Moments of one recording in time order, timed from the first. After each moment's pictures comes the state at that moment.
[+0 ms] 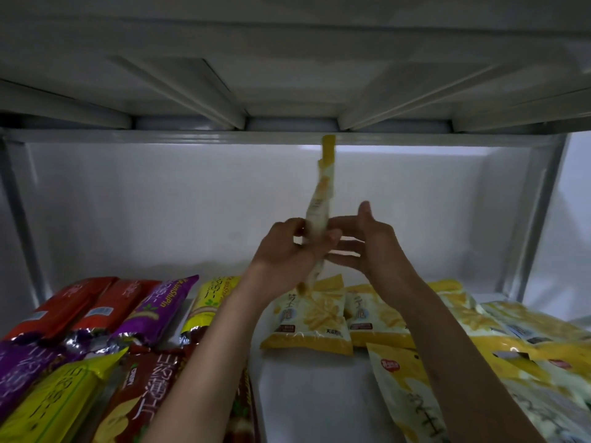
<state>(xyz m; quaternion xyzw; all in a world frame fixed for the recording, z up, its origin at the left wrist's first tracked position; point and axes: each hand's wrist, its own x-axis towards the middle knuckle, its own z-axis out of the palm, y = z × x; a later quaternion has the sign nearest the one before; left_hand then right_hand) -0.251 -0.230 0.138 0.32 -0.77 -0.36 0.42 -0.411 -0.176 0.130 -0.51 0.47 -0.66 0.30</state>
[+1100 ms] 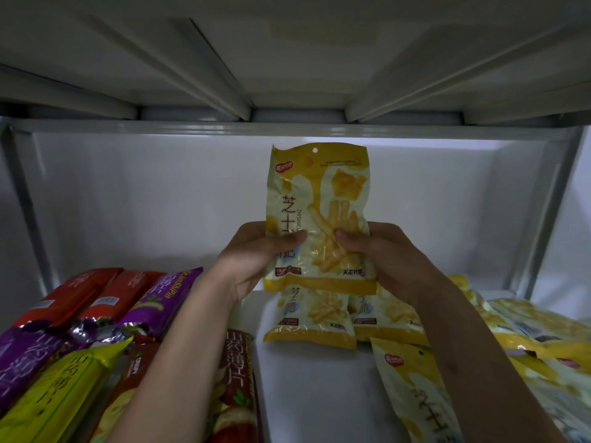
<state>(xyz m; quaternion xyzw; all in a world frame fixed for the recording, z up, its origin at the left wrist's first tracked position) -0.219 -0.255 0.127 0.26 -0.63 -0.59 0.43 -0.423 -0.167 0.130 -0.51 0.48 -0.60 0.38</state>
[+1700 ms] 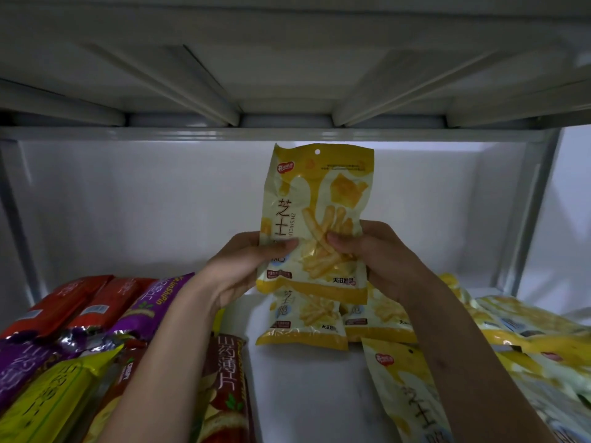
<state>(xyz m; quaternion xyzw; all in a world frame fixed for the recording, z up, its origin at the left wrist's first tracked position) -0.213 -0.259 0.122 0.24 -0.65 -0.62 0.36 -0.421 -0.161 0.135 -0.50 0.49 -0.61 0.37</state>
